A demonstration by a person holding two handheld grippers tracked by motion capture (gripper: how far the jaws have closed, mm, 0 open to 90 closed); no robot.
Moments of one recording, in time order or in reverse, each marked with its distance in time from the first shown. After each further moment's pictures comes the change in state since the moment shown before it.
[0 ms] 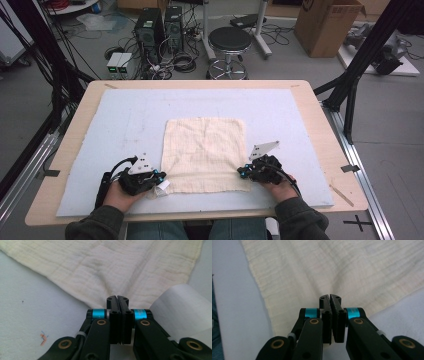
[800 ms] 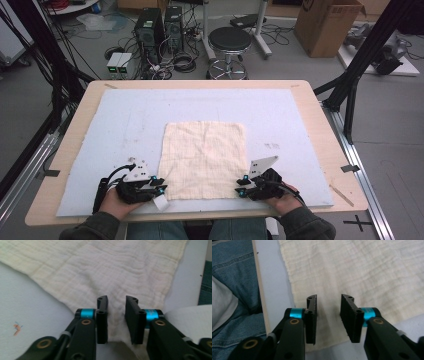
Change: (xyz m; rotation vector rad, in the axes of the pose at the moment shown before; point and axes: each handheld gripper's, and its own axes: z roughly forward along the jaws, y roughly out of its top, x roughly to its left) left arm -0.010 -0.011 -0.008 -0.010 -0.076 -0.005; right arm 0.034 -0.012 -0.005 0.011 0.079 -0.145
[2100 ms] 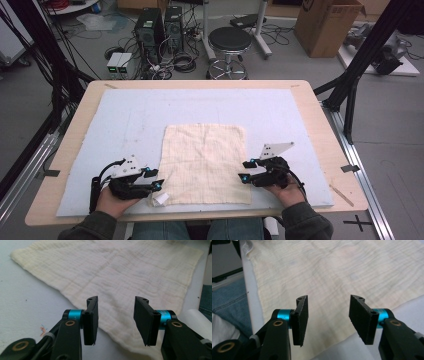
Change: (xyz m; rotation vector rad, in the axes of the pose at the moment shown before) left arm 0.009 0.004 -0.017 -0.128 0.033 -0.078; right arm -0.031 0.002 -0.020 -0.181 -0.037 0.181
